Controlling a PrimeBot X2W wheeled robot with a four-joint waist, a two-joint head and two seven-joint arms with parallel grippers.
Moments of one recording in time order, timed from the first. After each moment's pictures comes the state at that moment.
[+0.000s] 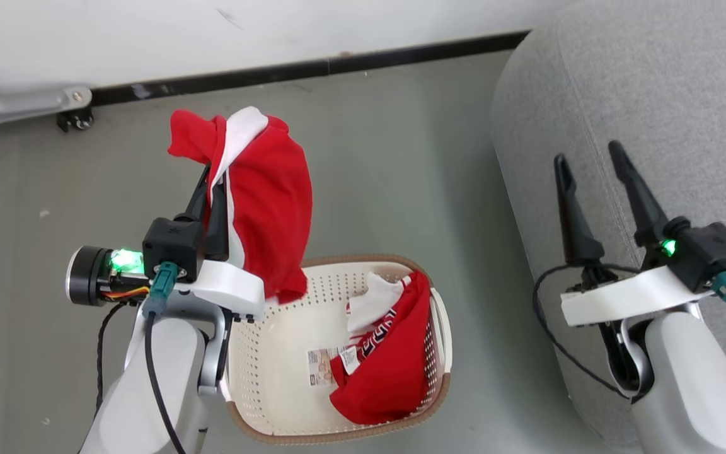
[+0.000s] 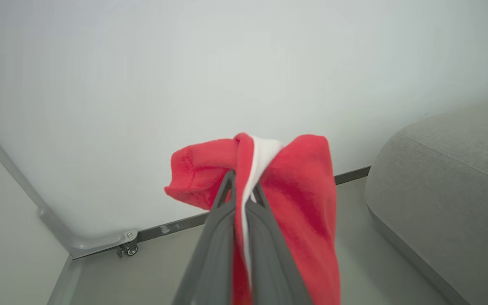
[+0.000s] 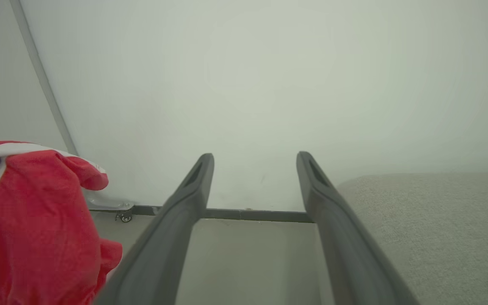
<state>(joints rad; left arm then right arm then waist) -0.51 0.10 -0.27 0.47 -0.09 0.19 -0.25 -0.37 -0.09 0.06 0.32 0.16 0.13 -0.25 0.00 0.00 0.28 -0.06</state>
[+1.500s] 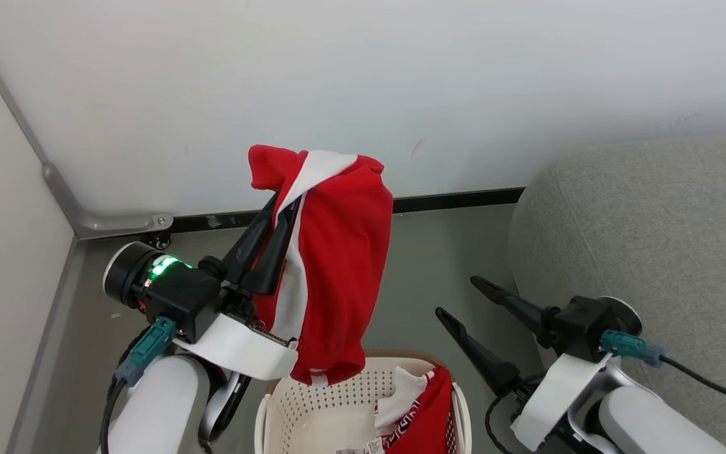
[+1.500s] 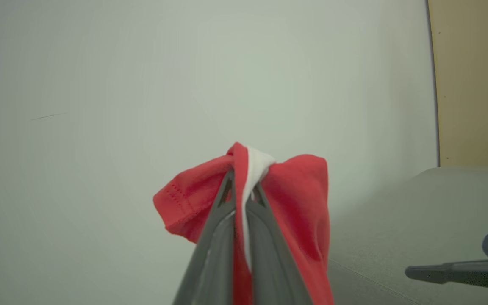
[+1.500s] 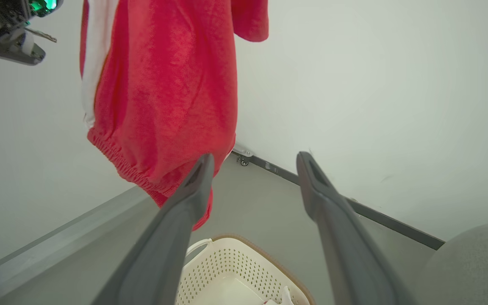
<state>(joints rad) -0.37 0.13 -0.33 0.14 -0.18 -0.08 -0.26 -0.31 -0.36 0.63 0.23 0.46 0.13 -0.08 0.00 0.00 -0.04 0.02</state>
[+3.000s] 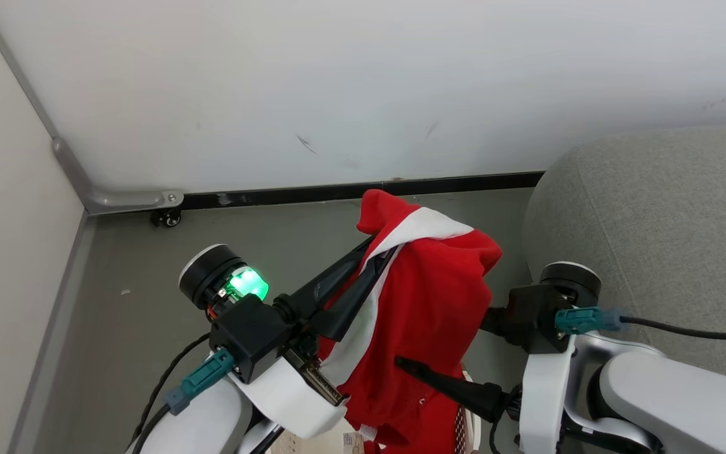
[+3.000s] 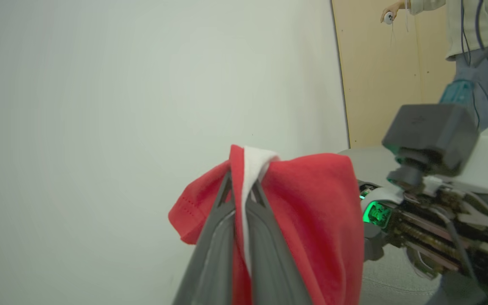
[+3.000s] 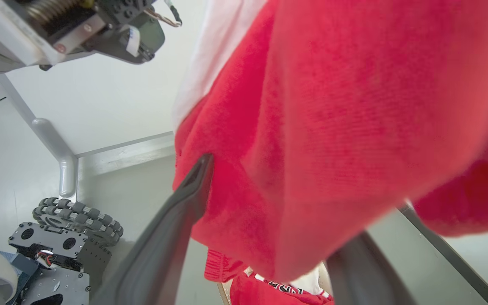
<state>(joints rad) -0.42 0.24 -0.61 0.03 -0.30 -0.13 -0.26 -0.73 -0.65 1.19 -0.03 0.79 0.13 0.09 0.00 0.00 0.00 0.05</state>
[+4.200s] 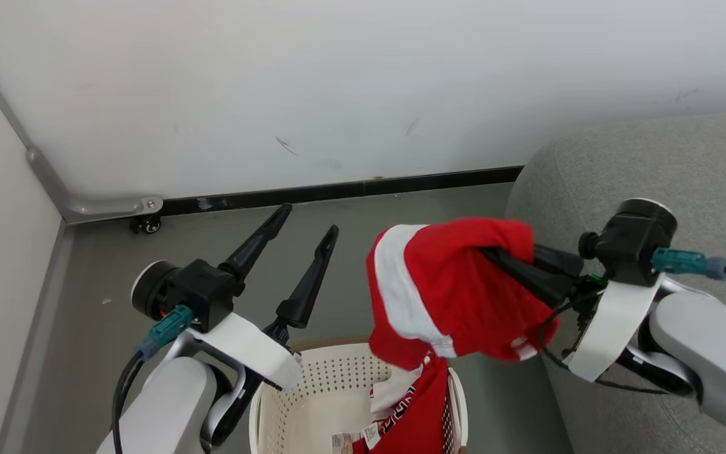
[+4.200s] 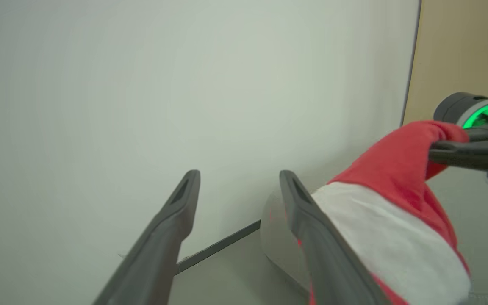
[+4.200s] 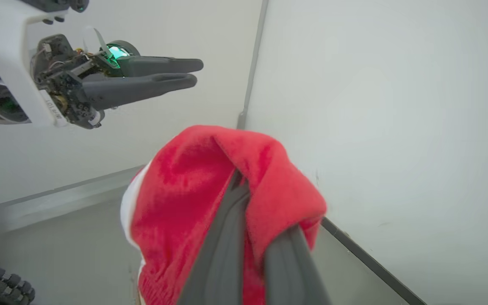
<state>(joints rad) -0.43 0.22 -0.52 0.29 -0.38 -0.09 -0.26 -0.82 -0.69 1.19 0.15 0.80 0.13 -0.20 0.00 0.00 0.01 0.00</state>
